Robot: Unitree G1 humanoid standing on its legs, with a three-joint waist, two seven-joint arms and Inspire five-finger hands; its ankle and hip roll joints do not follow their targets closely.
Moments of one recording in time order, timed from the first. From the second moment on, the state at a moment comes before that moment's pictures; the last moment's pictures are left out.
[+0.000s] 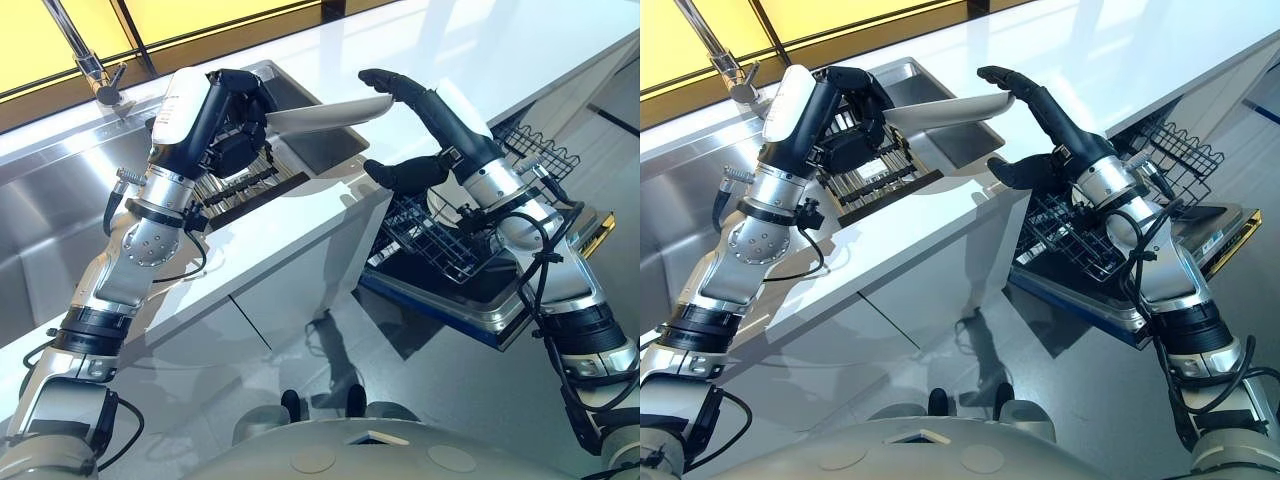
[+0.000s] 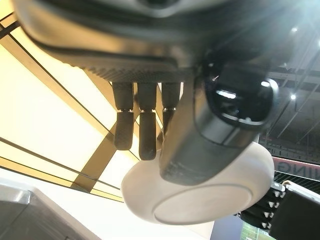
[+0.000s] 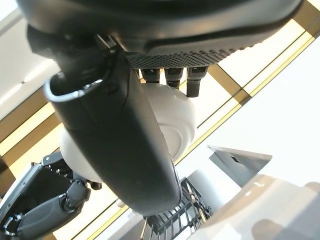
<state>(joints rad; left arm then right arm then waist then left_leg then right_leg) -0.34 0.69 -0.12 0.04 0.32 -0.42 0.19 -0.38 -0.69 0.17 -0.12 -0.08 -0.12 0.12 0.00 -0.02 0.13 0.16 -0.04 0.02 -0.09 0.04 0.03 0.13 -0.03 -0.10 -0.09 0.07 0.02</state>
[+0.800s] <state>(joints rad) -0.34 0.69 -0.16 0.04 0.34 -0.39 0.17 -0.41 -0.76 0.16 -0.12 -0.42 -0.08 0.01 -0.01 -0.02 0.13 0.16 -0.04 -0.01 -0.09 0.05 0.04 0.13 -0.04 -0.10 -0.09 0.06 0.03</state>
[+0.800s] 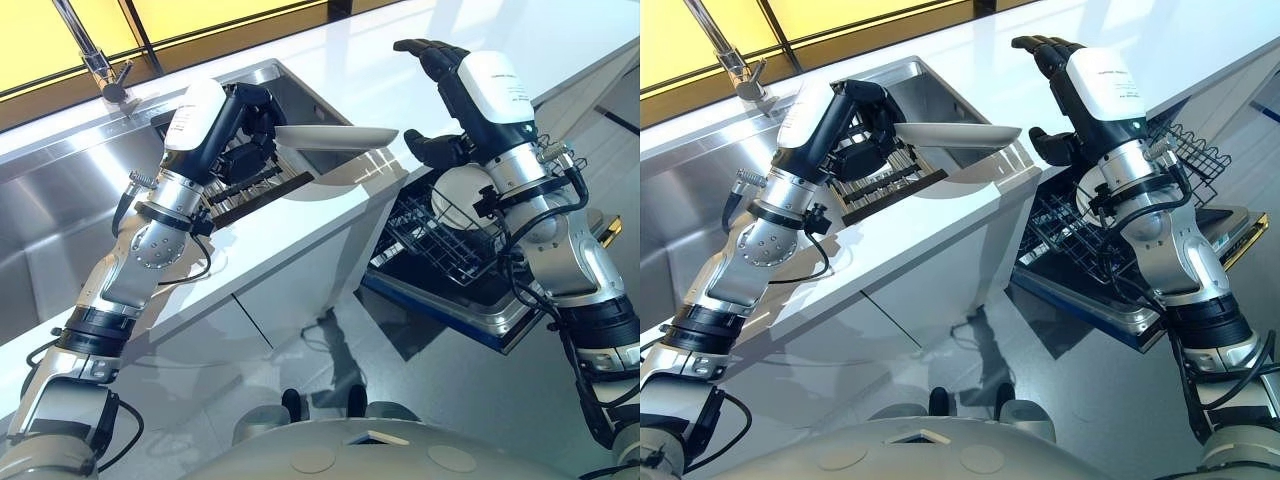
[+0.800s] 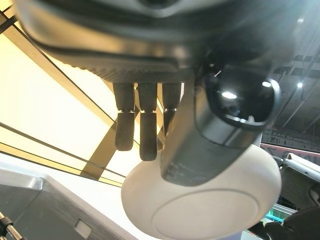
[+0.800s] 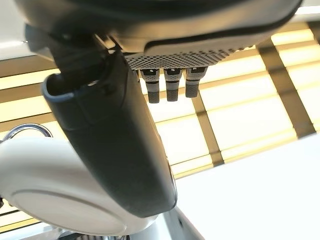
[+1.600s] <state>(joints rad) -0.34 0.70 -0.16 0.04 0.34 -0.40 0.22 -0.45 -0.76 0.22 -0.01 -0.26 -0.05 0.14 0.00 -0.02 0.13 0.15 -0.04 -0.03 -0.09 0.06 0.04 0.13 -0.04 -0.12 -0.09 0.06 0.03</state>
